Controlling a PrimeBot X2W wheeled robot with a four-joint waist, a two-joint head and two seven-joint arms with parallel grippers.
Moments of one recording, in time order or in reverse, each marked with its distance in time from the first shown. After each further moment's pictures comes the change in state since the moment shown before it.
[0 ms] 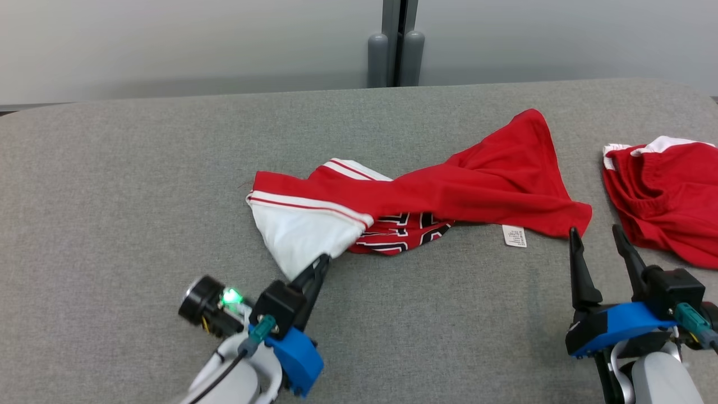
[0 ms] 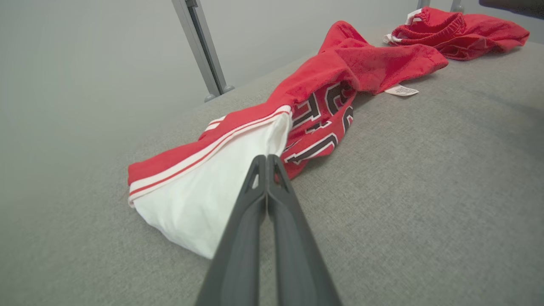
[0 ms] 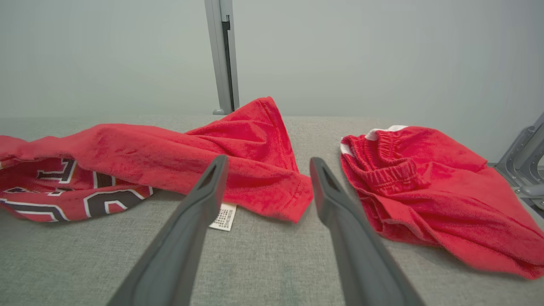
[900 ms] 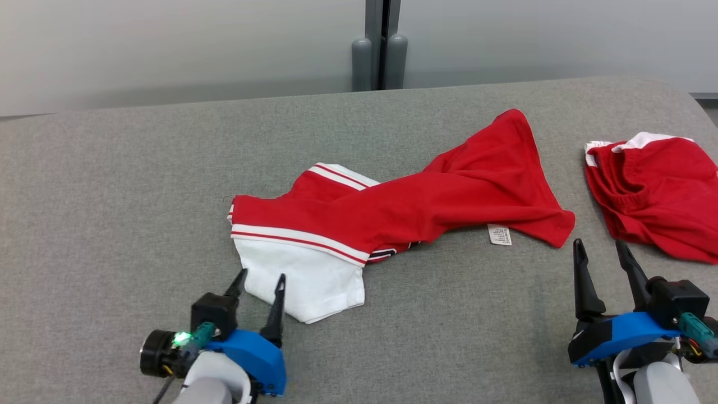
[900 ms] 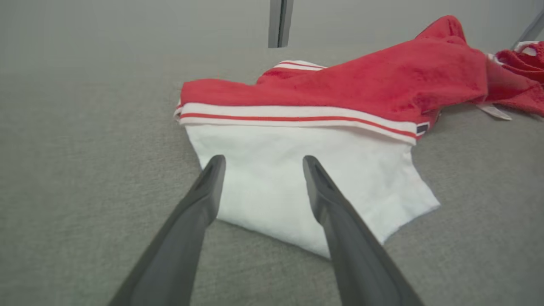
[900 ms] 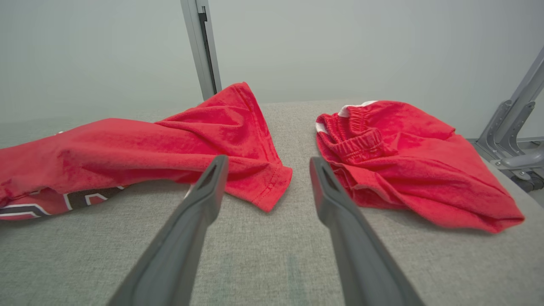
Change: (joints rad) left arm 0.124 -0.055 0.146 0.109 -0.209 0.057 -0.054; right arm 0.022 0.001 -0.021 0.037 0.040 0.000 -0.008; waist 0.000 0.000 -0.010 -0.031
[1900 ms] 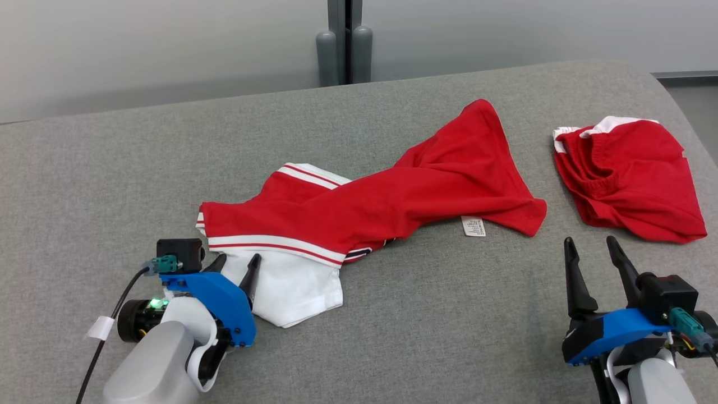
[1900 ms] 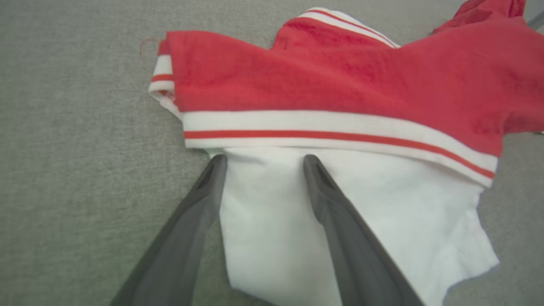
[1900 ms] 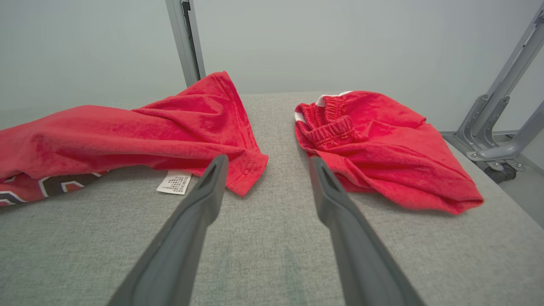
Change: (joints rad) left arm -0.221 -0.005 0.071 0.318 -0.208 -0.190 0.248; right arm -0.009 0.000 0.024 0.001 -0.017 0.000 0.016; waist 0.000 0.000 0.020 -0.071
